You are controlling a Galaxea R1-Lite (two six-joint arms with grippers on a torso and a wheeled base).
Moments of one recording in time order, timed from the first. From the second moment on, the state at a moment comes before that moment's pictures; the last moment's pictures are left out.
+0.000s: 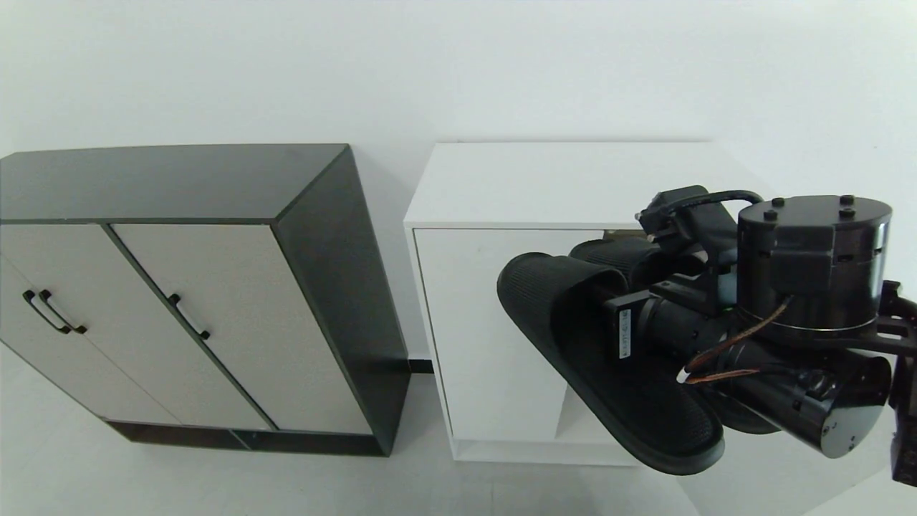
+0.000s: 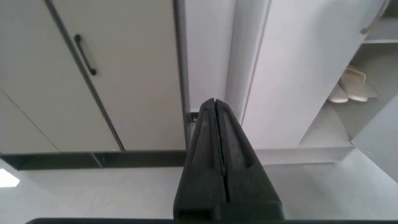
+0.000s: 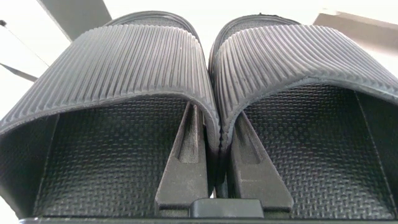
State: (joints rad) left arm 0.00 0.00 0.00 0.00 -0.02 0.02; right arm 0.85 1.57 -0.90 -0.45 -0.49 0.09
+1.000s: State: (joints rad) left arm 0.00 0.00 0.00 0.00 -0.02 0.02; right arm 0.85 1.57 -0.87 -0.46 -0.48 0.09
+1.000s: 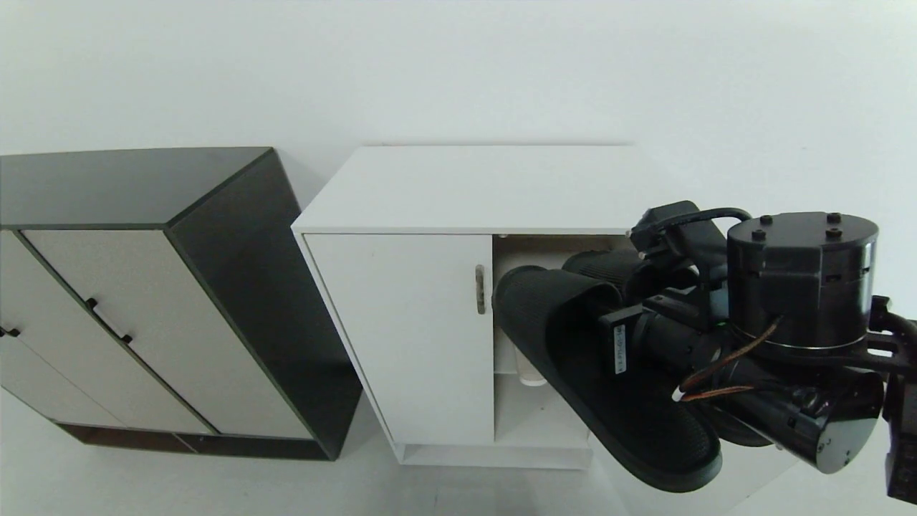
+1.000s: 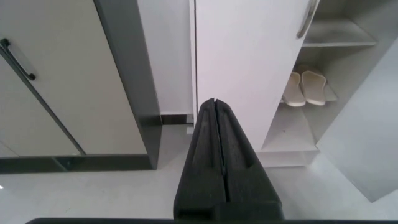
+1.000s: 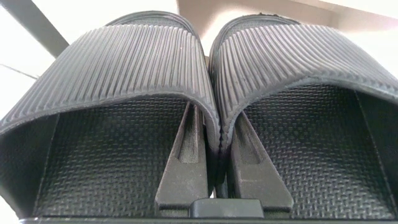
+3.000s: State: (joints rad) left arm 0.00 0.00 0.00 0.00 -0.02 0.01; right arm 0.85 1.59 -0.84 -0.48 -0.48 0.07
